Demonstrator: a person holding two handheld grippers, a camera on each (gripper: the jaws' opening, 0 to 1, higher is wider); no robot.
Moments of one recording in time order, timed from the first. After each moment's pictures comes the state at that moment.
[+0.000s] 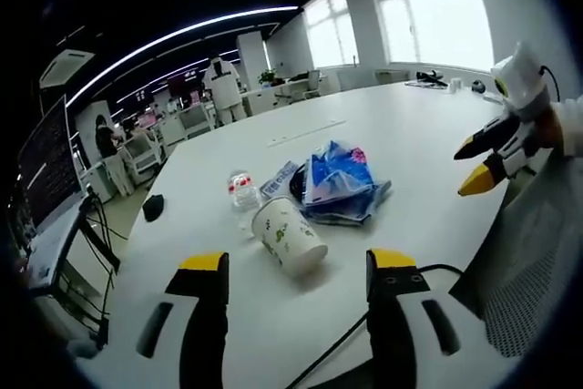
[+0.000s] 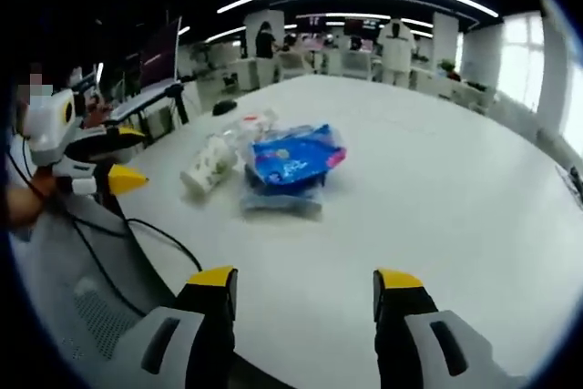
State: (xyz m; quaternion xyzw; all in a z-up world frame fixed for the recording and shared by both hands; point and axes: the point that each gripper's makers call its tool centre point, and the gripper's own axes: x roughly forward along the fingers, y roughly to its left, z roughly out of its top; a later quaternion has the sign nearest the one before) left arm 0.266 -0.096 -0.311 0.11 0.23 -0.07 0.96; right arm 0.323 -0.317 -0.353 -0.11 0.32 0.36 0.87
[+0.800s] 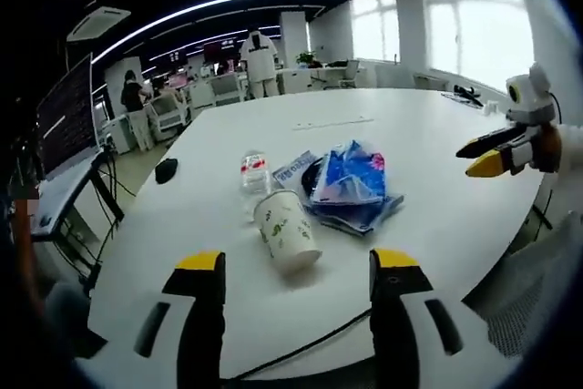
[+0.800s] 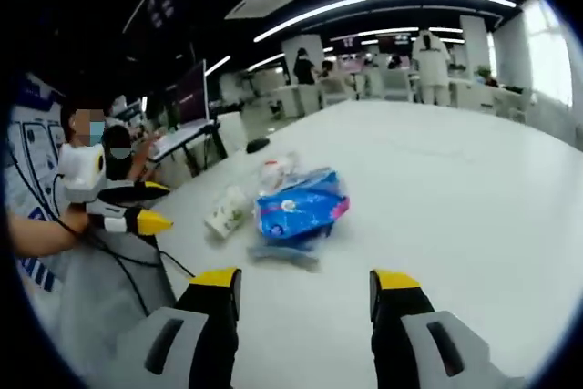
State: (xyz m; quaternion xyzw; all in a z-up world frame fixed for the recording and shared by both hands) left arm 0.277 -0.108 -0.312 0.02 0.27 0.03 0.96; right arm 0.386 -0.324 -0.311 -0.03 0.29 0.47 0.84
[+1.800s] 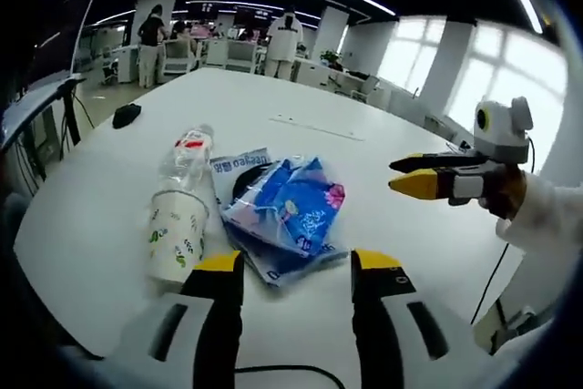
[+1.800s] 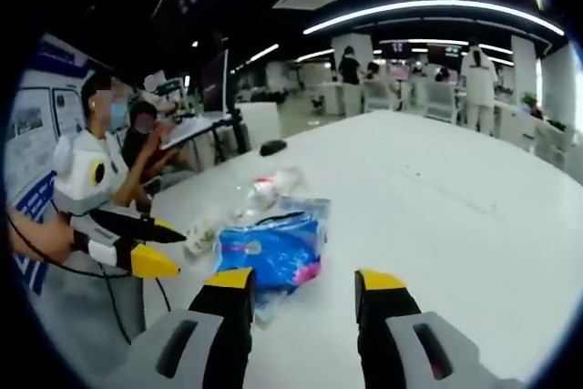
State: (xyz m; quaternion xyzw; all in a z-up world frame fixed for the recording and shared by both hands) left arm 0.355 -0.191 -0.329 -0.15 0.29 0.03 0.94; right arm 0.479 -0.268 -0.311 -0.08 0.26 0.55 0.79
